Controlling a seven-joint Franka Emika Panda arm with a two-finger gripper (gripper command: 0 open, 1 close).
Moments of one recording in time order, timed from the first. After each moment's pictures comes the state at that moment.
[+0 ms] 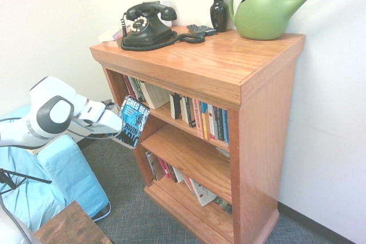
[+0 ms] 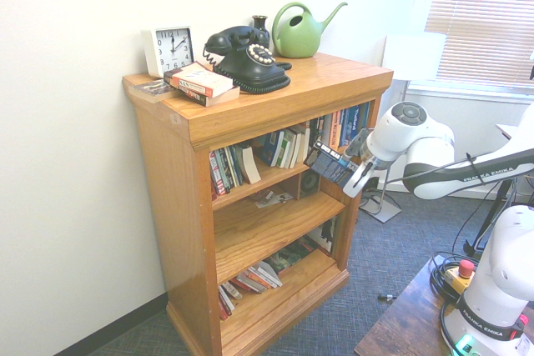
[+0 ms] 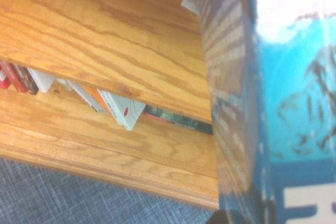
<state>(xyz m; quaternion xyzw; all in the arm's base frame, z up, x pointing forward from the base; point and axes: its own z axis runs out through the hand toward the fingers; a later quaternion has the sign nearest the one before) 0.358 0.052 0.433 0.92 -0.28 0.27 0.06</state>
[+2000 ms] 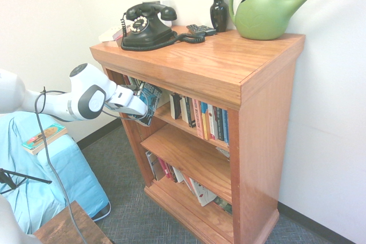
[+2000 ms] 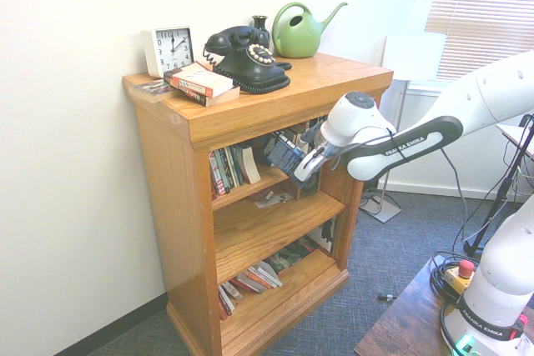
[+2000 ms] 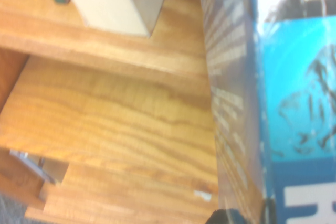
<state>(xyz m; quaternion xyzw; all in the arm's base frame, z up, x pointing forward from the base) 0.481 0.097 0.430 0.93 -0.29 0.23 -0.05</state>
